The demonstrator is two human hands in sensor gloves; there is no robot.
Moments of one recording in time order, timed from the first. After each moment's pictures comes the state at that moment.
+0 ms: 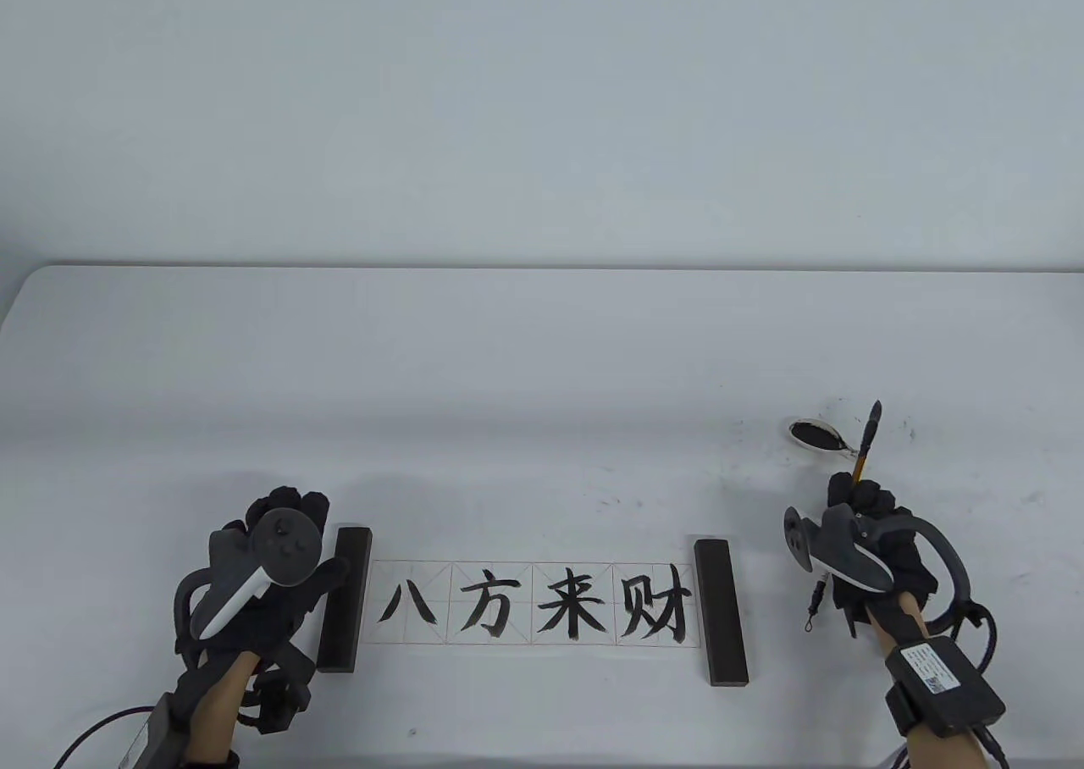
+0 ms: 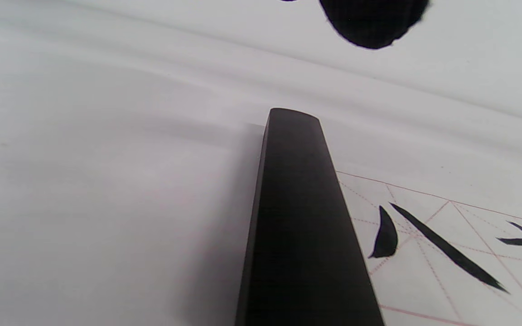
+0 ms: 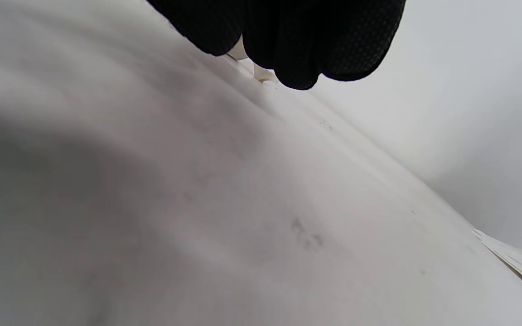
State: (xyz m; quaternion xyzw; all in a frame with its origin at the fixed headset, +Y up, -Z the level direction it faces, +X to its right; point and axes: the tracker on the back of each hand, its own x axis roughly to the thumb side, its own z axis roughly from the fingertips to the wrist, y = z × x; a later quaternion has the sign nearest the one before) left_hand -0.286 -0.719 -0.301 -0.15 0.05 0.11 0.98; right_hand 0.302 -0.765 -0.375 0.02 -0.07 -0.95 0.31
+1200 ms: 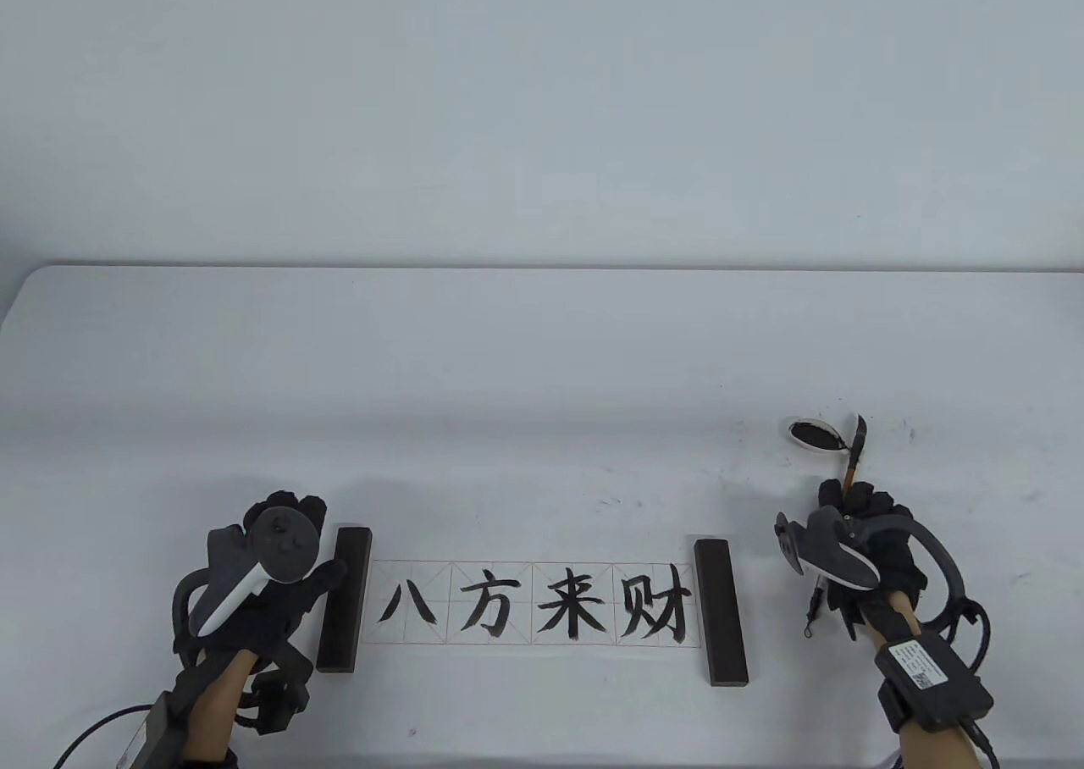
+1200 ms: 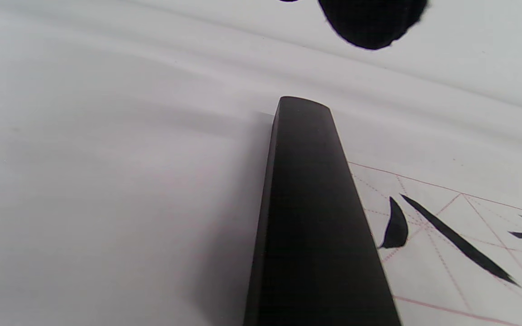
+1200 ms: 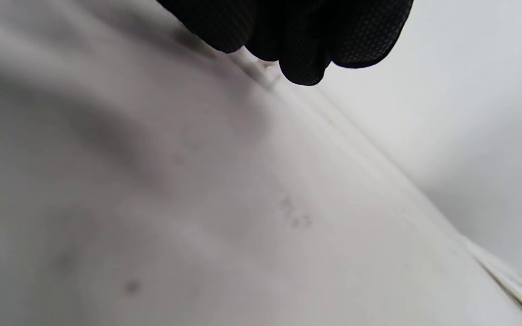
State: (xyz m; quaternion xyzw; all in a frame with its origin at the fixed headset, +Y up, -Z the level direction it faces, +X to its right) left_hand -0.288 -0.717 -0.300 -0.16 0.06 0.11 0.98; right_hand 0.303 -0.776 -0.379 0.02 -0.07 -0.93 0.35
